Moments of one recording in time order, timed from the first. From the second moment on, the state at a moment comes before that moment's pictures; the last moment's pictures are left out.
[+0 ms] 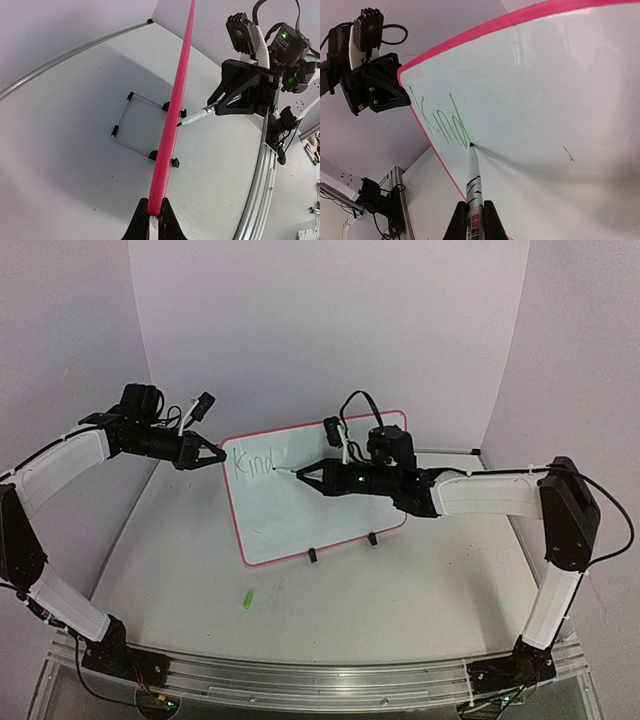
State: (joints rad) left arm -0.25 1.44 1.31 -0.58 0.82 0.21; right arm 0.78 1.84 1.29 0.33 -0.39 0.49
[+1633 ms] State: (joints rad) left arm -0.25 1.44 1.31 -0.58 0.83 0.21; right arm 0.77 1.81 1.31 0.28 -0.37 0.47
